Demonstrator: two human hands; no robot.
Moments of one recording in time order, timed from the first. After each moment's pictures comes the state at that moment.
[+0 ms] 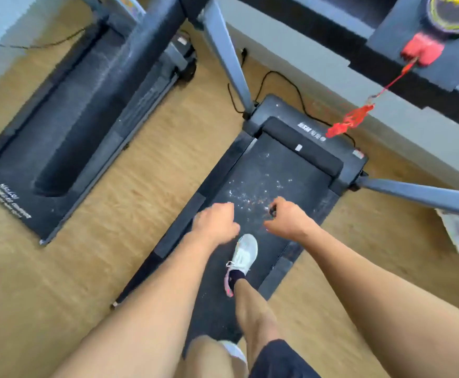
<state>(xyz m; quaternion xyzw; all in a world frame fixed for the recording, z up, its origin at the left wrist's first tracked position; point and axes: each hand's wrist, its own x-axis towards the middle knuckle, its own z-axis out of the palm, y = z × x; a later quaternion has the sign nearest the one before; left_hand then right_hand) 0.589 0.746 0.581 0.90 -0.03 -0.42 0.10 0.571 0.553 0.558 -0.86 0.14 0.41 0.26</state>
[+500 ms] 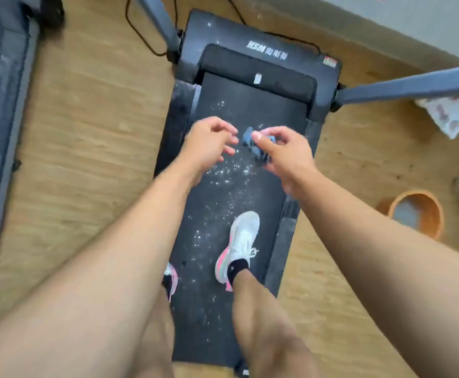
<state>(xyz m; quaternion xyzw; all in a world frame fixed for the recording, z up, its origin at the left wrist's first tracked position) 0.731 0.701 0.378 0.75 0.02 -0.44 0.49 0.626 0.563 0.388 -0.62 0.51 0.03 0.59</state>
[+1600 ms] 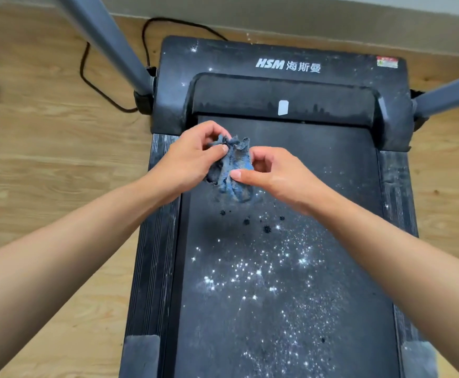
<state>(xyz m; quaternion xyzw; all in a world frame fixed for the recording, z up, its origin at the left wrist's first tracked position) 0.901 0.644 0.040 0.74 -0.28 -0.37 0.49 0.751 0.500 0.045 -0.75 0.25 0.08 0.61</state>
